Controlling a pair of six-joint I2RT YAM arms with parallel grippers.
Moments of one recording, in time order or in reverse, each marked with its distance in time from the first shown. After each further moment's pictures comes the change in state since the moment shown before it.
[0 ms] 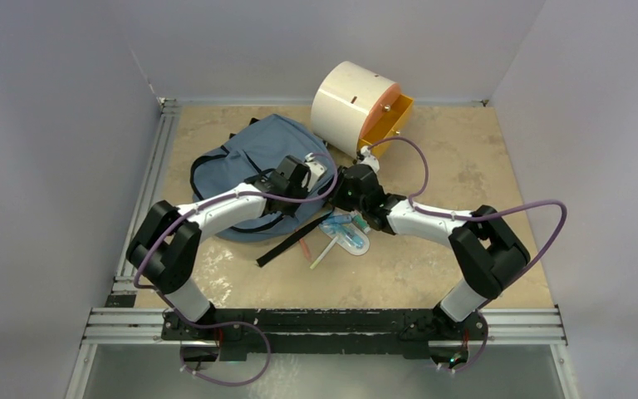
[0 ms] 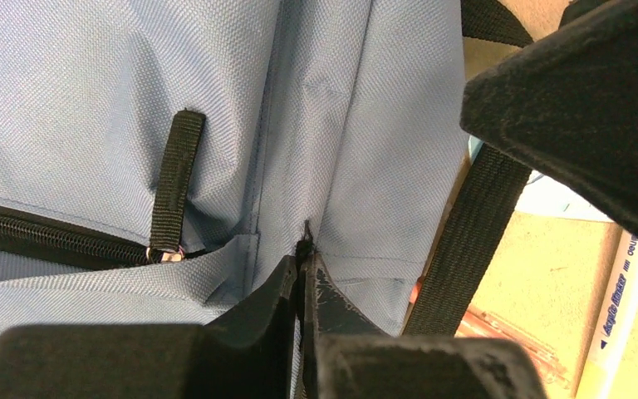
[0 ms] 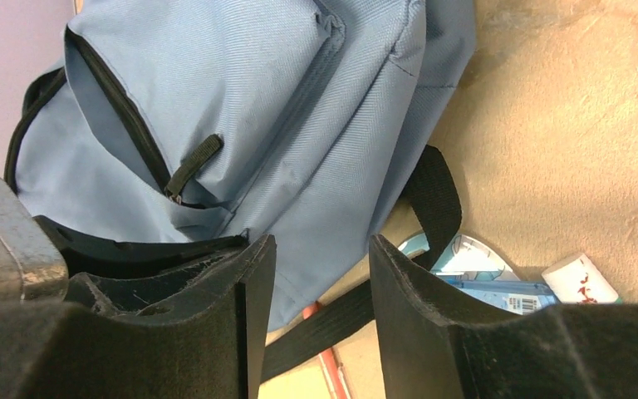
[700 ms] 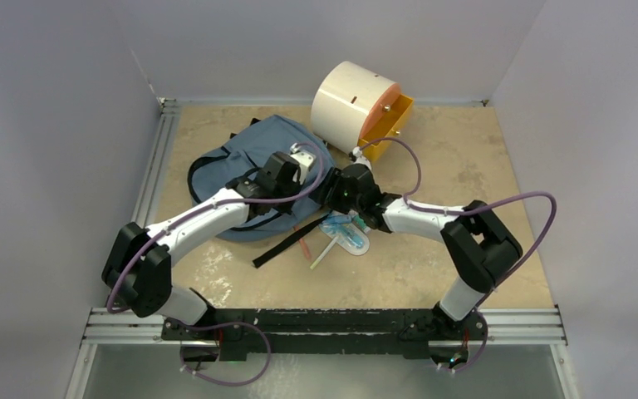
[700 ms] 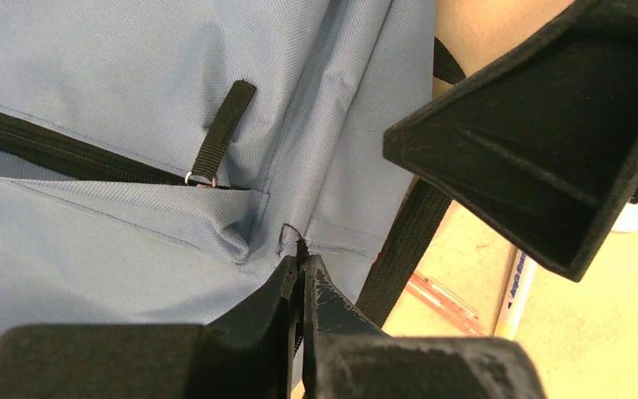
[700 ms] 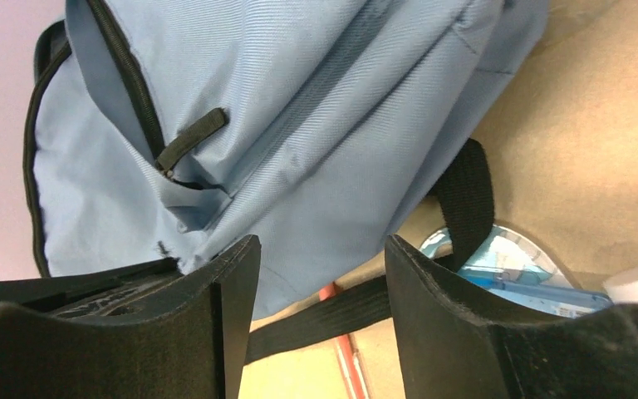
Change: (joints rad) left arm -0.005 -0.177 -0.008 -0.070 0.000 -0.162; right arm 0.000 0.045 0.009 0.030 -0.109 -0.007
